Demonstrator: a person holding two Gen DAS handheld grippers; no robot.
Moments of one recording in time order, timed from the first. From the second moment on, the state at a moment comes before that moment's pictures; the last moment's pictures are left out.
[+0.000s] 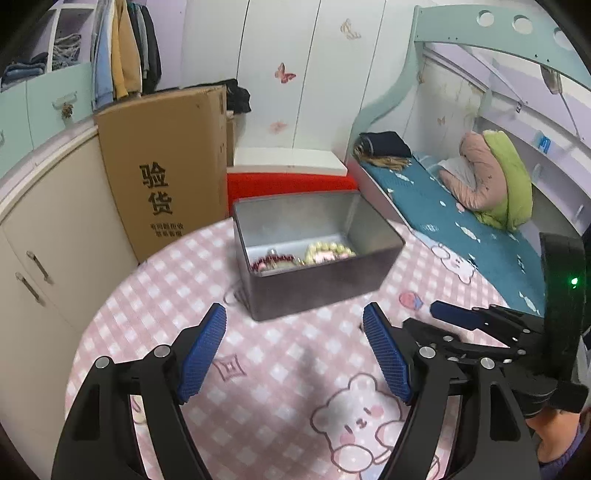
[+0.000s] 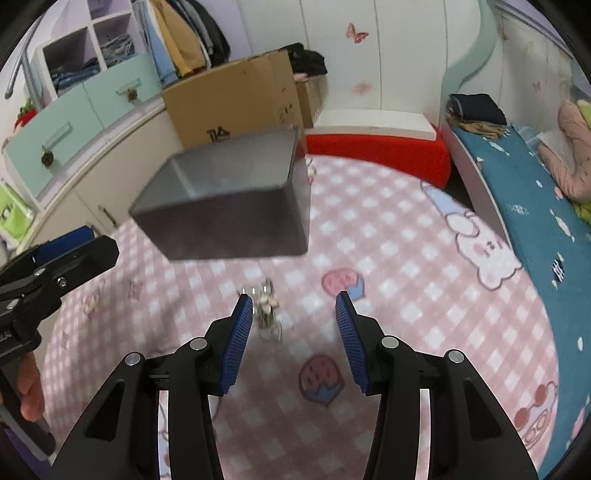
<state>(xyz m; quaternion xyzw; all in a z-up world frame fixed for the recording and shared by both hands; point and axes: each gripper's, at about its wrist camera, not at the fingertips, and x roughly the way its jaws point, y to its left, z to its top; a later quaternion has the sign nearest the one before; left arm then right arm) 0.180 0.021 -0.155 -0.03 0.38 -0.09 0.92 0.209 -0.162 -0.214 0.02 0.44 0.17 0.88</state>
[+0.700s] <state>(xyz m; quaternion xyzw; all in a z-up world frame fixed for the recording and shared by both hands) 0.179 0.029 -0.177 -0.04 0.41 -0.10 0.91 0.222 -0.167 -0.208 0.06 0.43 0.21 0.88</state>
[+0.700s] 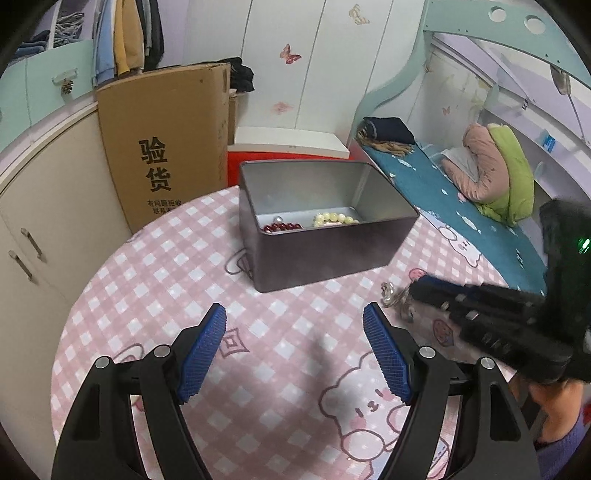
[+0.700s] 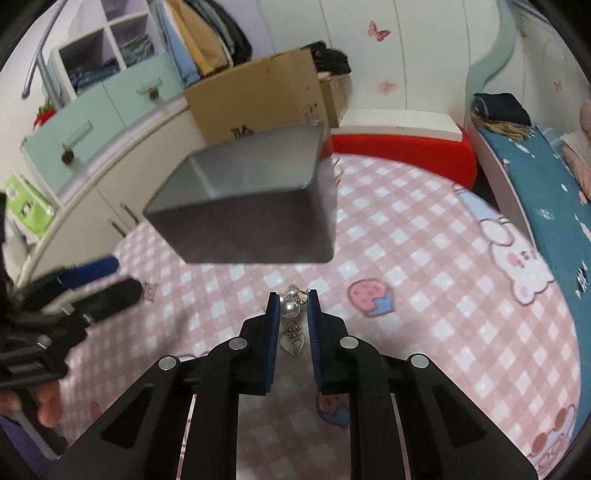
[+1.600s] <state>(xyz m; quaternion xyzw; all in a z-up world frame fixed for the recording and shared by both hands) 0.201 0.069 -0.152 -0.07 0.38 -0.05 0.92 0.212 -0.210 -0.203 0.08 0.43 0.18 0.88</state>
